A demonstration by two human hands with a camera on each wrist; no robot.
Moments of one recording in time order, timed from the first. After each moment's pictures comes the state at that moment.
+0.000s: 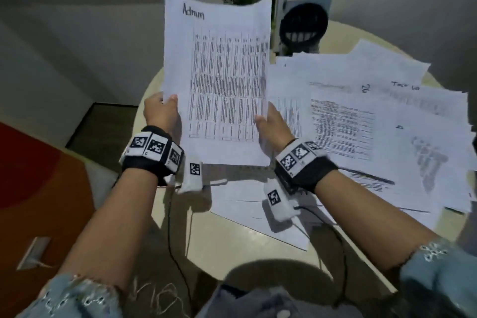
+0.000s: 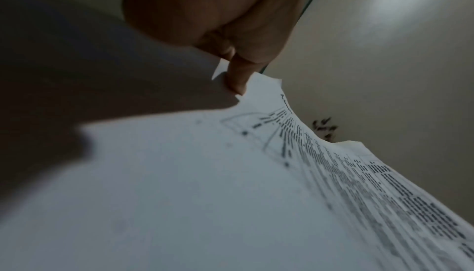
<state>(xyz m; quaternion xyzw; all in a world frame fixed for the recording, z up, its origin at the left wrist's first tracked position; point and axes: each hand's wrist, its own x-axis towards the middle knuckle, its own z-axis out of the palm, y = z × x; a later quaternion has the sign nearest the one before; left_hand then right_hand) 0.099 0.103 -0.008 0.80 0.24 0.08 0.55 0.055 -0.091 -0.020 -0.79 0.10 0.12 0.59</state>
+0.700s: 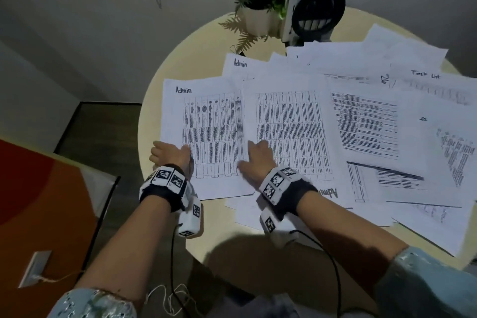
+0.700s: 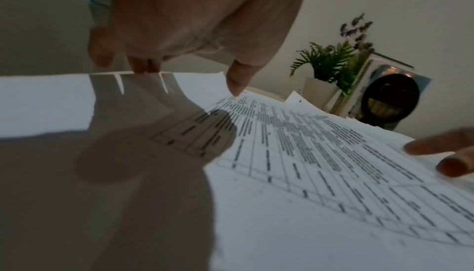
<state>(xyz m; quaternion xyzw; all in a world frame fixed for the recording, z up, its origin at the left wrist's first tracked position) 0.097 0.158 -0.104 0.88 0.35 -0.13 0.28 0.050 -0.018 -0.100 -0.91 0.09 0.24 0.32</state>
